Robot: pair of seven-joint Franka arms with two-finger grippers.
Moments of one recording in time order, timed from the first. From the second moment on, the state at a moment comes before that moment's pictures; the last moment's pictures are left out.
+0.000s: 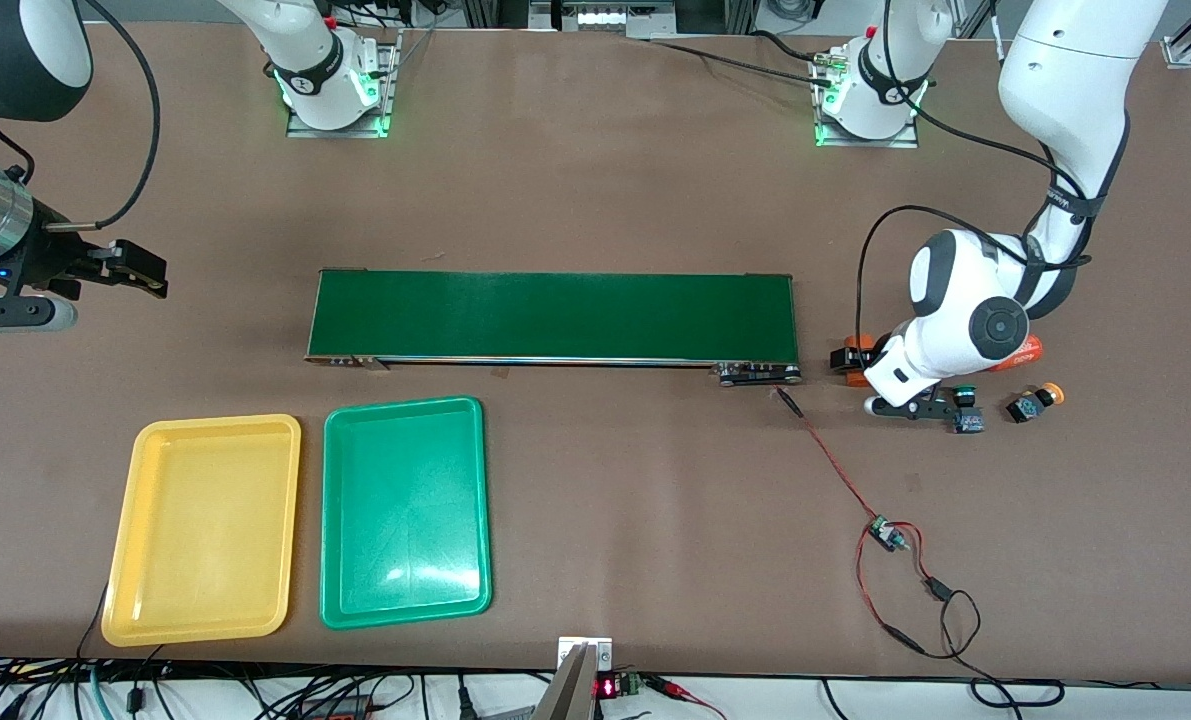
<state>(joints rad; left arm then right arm) 0.01 0.48 -0.12 -2.06 -0.05 2.36 -0.05 0.03 0.12 0.01 -1.59 -0.07 1.65 -0.01</state>
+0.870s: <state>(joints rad) 0.02 0.48 -0.14 -2.05 -0.05 2.28 -0.03 0.03 0.12 0.01 -1.59 -0.07 1.65 -0.01</state>
